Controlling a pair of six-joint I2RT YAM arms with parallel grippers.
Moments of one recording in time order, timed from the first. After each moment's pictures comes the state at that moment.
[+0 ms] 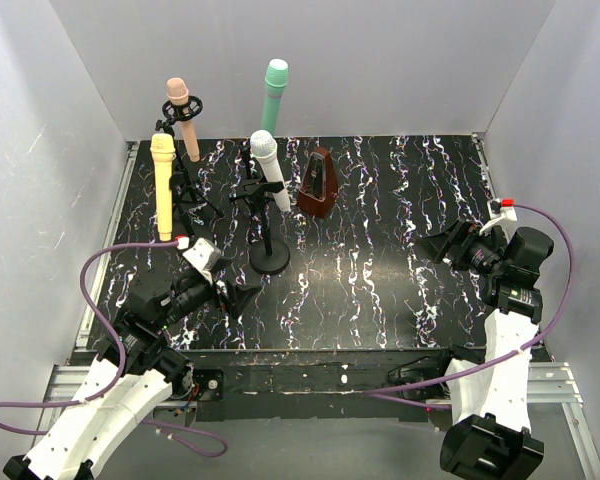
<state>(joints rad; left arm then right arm) -0.54 0.40 0.56 -0.34 0.28 -0.08 -0.35 0.72 0.65 -0.38 -0.82 0.29</state>
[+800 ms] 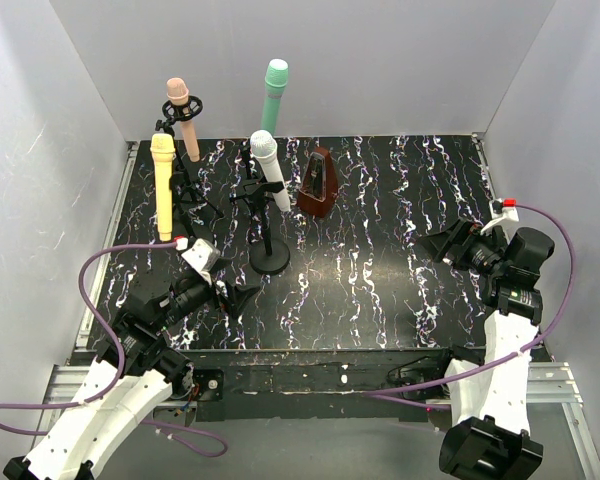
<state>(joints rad) -0.54 0.39 0.56 -0.34 0.27 -0.08 -0.35 0.71 0.65 -0.37 -0.81 0.31</state>
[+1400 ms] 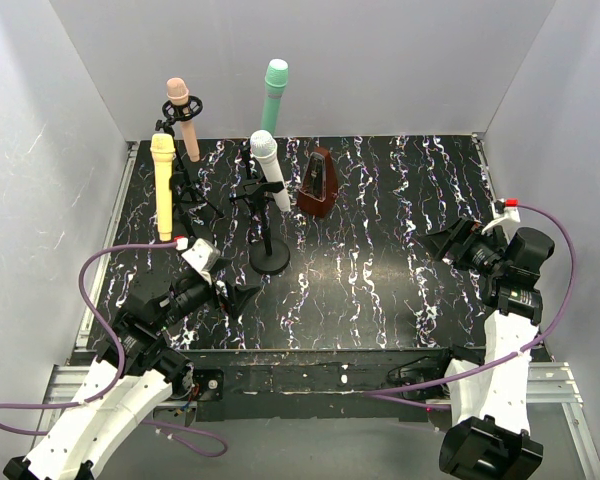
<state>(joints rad) -0.54 0.39 0.56 -0.34 0.27 -0.08 -0.35 0.70 0.65 -0.37 -0.79 0.35</state>
